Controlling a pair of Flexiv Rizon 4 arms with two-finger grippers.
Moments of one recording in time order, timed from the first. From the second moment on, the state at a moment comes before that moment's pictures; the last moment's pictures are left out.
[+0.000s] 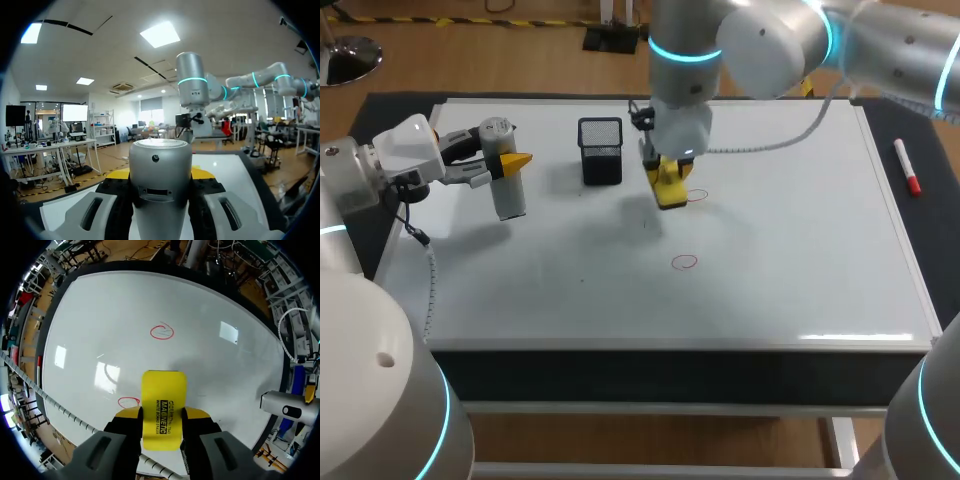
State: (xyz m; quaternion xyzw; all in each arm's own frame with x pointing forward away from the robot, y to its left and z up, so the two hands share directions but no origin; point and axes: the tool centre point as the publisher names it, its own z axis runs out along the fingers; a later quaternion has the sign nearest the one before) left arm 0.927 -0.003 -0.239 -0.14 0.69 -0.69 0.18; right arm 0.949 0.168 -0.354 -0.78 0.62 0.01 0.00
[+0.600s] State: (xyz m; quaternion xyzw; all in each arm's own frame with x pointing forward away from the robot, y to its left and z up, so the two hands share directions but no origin) left arm 0.927 -0.003 -0.239 -0.14 0.69 -0.69 0.18; right arm 1.003 0.013 -0.338 -0.69 0.72 -0.02 -0.01
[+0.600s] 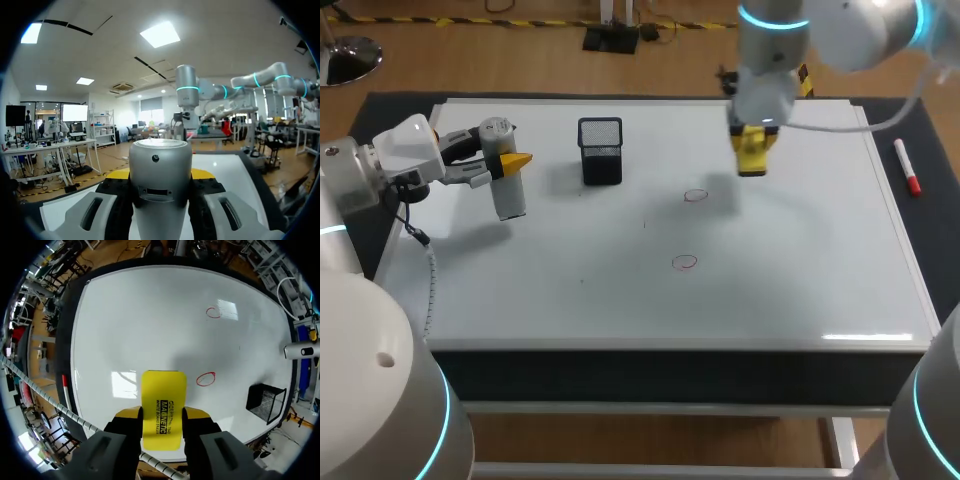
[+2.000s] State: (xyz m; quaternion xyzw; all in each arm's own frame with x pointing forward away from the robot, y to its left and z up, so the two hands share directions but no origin) left arm 0.915 -0.029 -0.227 -0.11 0.69 -0.69 0.17; right arm 0.996 -0.112 -0.344 -0.63 0.78 -0.02 -0.02
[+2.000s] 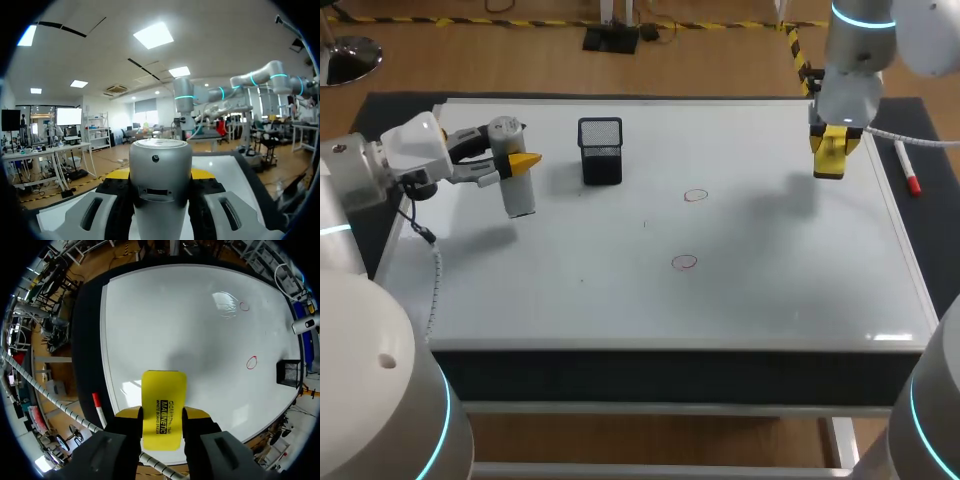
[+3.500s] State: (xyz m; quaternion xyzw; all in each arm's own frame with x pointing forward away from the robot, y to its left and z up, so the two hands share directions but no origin) left arm 0.963 -0.293 -0.231 -0.06 0.70 -0.71 0.11; right arm 0.996 -0.112 -0.343 -0.63 0.78 -0.02 -0.02
